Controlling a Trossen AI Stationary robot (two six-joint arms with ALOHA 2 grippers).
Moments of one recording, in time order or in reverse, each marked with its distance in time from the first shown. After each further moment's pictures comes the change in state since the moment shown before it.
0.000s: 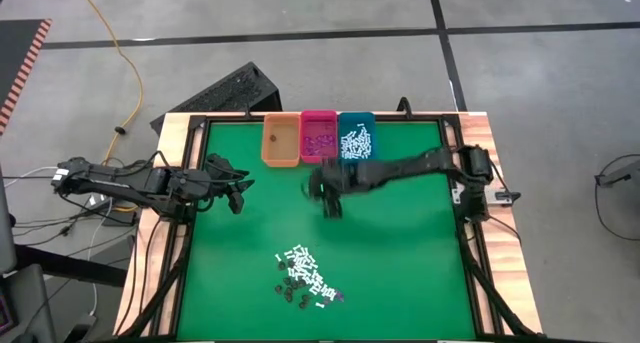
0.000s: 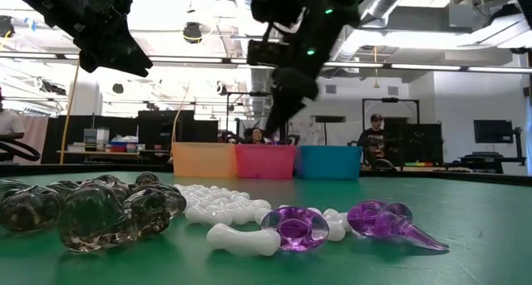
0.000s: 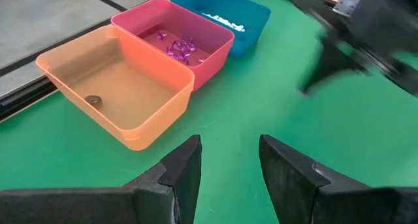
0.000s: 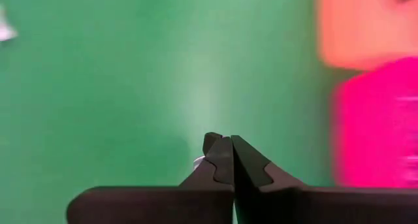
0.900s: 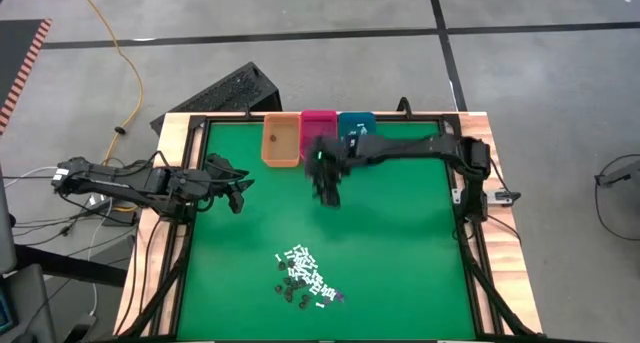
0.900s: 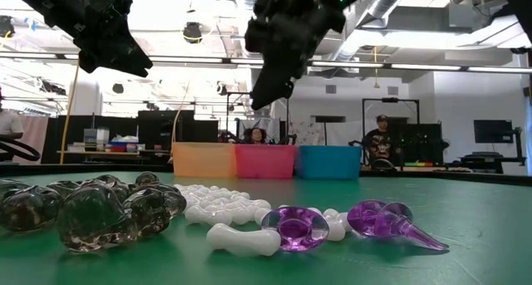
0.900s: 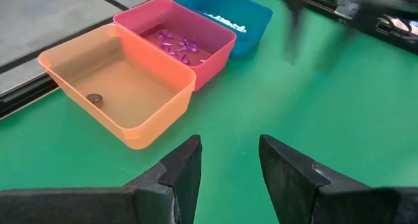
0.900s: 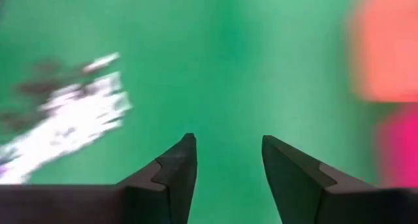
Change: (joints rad) left arm 0.000 0.000 0.000 -0.002 -0.006 -0.015; right arm -0.203 0.000 0.153 -0.075 -0.524 0.045
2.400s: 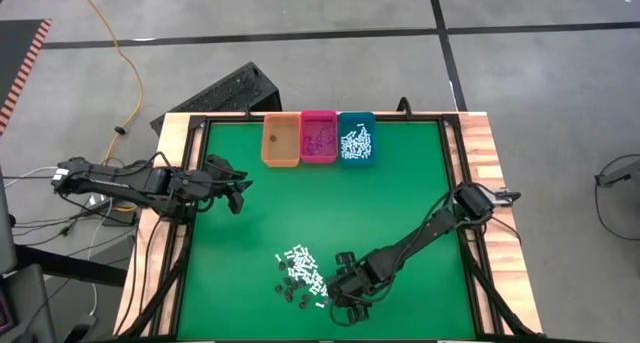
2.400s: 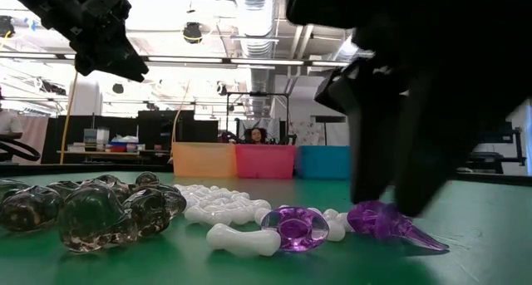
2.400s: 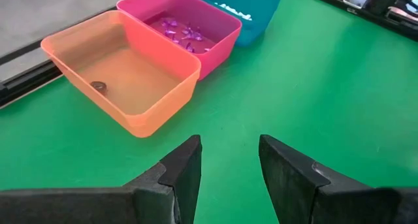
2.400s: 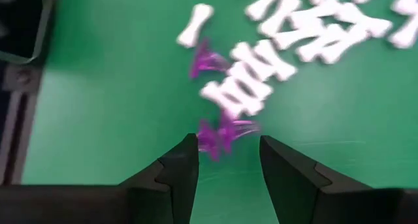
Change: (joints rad) left arm 0.000 0.000 0.000 -0.047 0.005 -0.033; right arm 0.757 0.150 -0.133 0.115 0.359 0.463
